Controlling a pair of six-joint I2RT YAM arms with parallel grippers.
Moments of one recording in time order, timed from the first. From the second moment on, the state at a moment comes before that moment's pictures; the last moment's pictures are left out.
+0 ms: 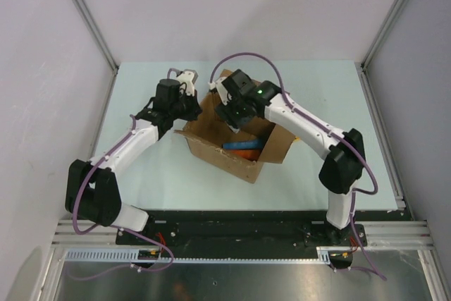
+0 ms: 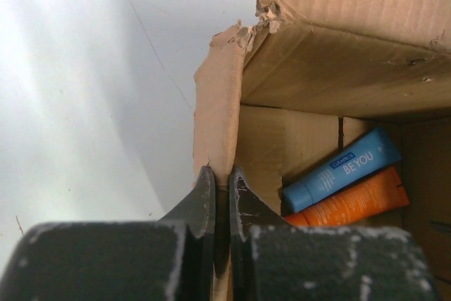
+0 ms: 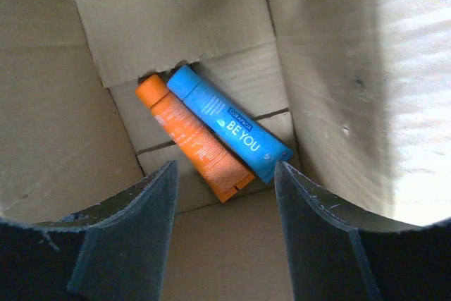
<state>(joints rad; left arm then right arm) -0.35 1.44 1.07 -0.21 0.16 -0.14 0.79 1.87 1.85 -0.93 0.04 -0.07</state>
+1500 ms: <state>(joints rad) -0.33 1.48 1.09 -0.18 0.28 -0.16 0.79 2.00 1.65 -0.82 0.08 -0.11</state>
